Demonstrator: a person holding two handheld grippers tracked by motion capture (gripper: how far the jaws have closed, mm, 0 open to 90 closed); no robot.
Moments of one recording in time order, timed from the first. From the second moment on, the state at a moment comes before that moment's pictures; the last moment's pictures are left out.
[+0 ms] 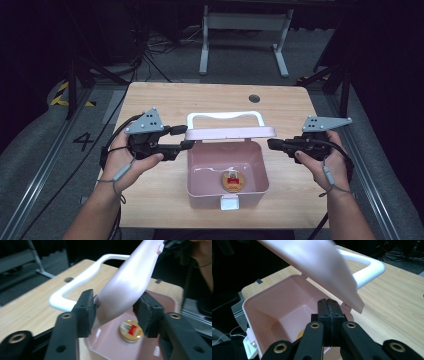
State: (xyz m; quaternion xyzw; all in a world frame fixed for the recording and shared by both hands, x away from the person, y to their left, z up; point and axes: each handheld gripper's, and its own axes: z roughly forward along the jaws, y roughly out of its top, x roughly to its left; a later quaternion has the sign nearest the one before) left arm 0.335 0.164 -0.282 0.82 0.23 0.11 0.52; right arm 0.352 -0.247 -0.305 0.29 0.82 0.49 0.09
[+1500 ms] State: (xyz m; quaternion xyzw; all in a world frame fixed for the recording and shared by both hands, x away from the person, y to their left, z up) left arm 0.387 0.242 -0.325 0.81 0.33 0.15 0.47; right arm 0.345 -0.245 -0.304 0.28 0.84 0.46 0.06
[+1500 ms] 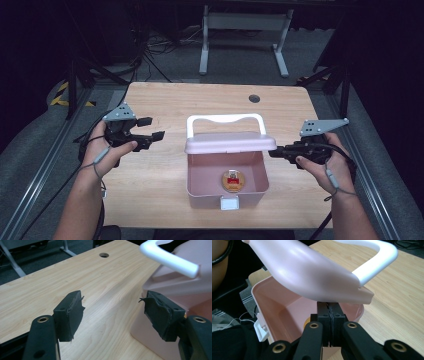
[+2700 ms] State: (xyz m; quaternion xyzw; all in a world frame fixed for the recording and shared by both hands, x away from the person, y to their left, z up) left arm 0.416 0.268 -0.370 0.81 0.39 0.12 0.42; right arm 0.330 -0.232 -0.304 0.25 0.90 0.36 0.01
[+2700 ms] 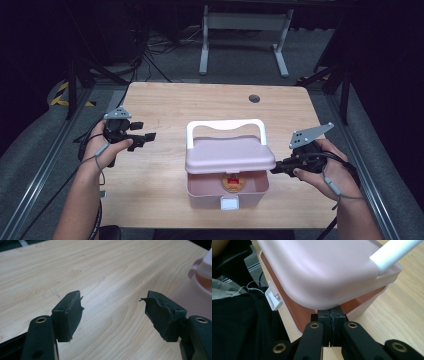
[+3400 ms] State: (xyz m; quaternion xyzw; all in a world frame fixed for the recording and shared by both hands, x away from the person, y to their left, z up) left arm 0.424 0.272 -0.385 0.82 0.41 0.11 0.39; right arm 0.330 -0.228 -0.311 0.24 0.92 0.32 -0.01
